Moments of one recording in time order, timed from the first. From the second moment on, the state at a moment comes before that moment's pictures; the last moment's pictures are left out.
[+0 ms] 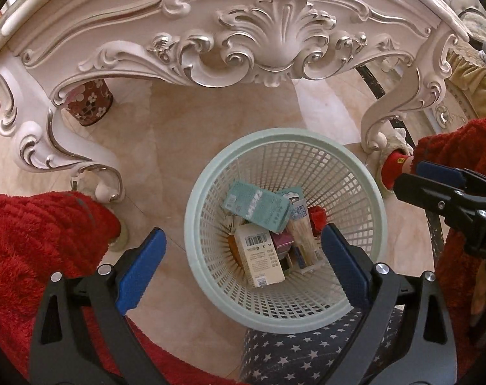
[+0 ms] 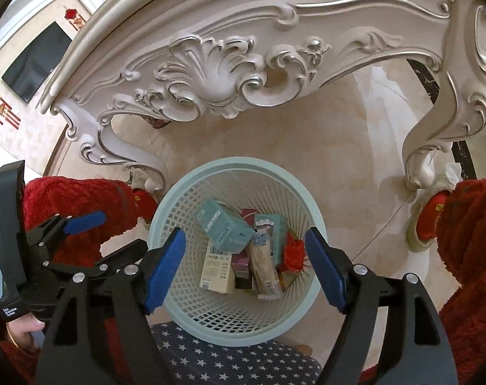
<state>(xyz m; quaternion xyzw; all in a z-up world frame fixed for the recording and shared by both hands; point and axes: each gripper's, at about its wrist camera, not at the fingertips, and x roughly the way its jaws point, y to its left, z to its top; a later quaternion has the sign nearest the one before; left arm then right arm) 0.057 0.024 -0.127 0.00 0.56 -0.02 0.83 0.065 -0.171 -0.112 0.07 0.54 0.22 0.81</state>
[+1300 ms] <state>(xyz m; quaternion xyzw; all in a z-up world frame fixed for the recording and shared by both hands) 0.042 0.010 -0.085 0.02 0.48 -0.02 0.88 0.036 -0.214 -0.057 0.16 0.42 0.21 0.87</state>
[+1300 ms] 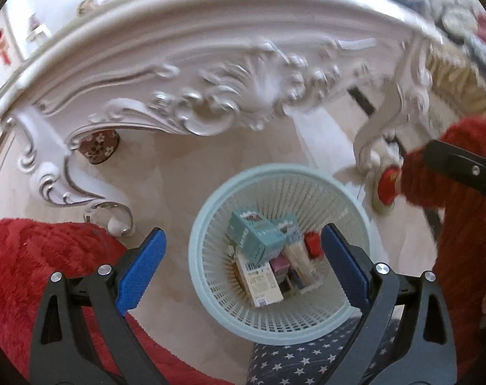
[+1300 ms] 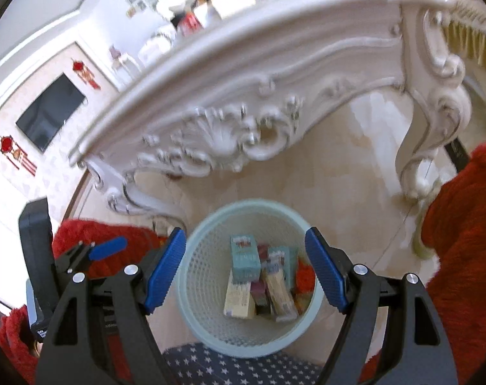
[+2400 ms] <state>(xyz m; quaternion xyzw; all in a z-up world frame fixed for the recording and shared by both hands) 0.508 0.120 0.097 -0.21 0.44 0.11 0.87 0.417 -0.089 0.081 0.06 0.40 0.07 0.91</state>
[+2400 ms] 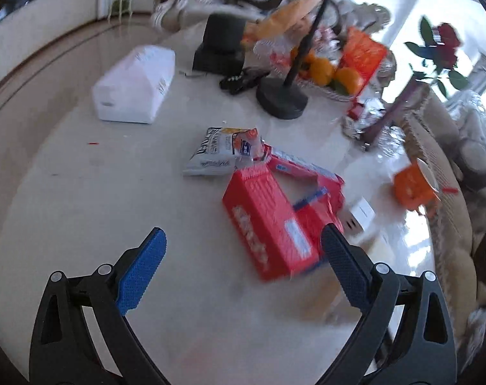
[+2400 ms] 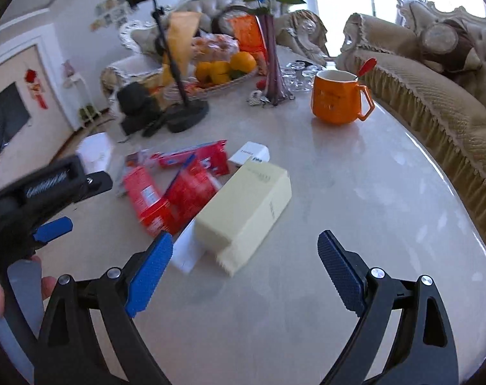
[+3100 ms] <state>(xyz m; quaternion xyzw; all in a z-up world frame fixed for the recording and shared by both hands) 0.560 0.117 0.048 -0.12 0.50 0.12 0.85 0.471 -0.081 0.052 -0.01 0.44 0.05 0.90</state>
